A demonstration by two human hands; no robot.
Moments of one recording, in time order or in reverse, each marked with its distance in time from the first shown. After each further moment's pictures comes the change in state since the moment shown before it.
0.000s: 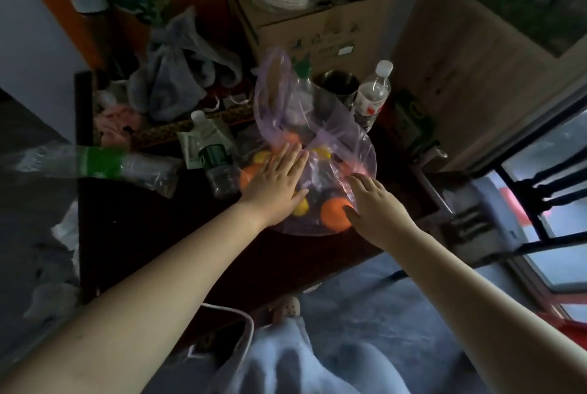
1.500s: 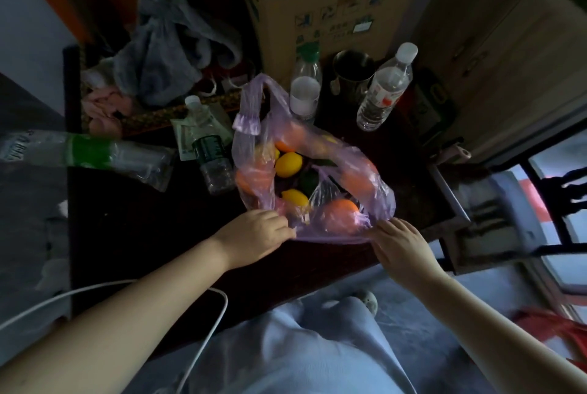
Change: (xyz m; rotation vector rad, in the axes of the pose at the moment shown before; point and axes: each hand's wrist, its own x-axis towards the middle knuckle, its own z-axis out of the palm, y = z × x) left_hand -0.036 -0.023 0.054 -0.172 0.100 0.475; right_hand -0.024 0.079 0.068 -0.085 0.080 -0.225
